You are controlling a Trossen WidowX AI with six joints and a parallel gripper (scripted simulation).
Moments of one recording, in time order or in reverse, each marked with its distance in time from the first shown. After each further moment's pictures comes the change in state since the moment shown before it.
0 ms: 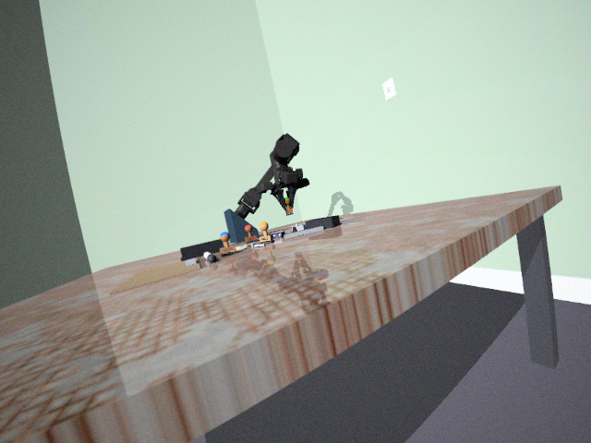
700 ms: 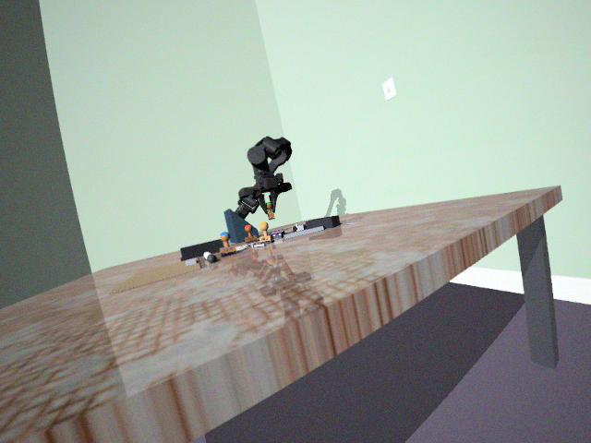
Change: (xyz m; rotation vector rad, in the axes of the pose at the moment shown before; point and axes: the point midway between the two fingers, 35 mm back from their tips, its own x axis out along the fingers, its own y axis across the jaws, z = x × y) arm 0.003 -0.060 -0.031 0.009 0.003 -0.001
